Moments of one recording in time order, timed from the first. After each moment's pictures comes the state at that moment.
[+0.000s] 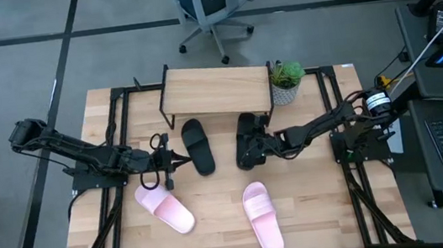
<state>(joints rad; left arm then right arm) -0.28 0.92 0.33 0.26 -0.41 0.01 0.09 1.72 0.81 0.01 0.69 -0.16</state>
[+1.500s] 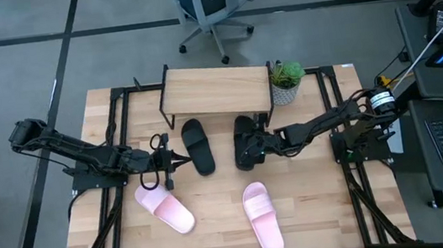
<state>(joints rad) -0.28 0.92 0.33 0.26 -0.41 0.04 0.09 1.67 0.87 -0.07 0.68 -0.17</state>
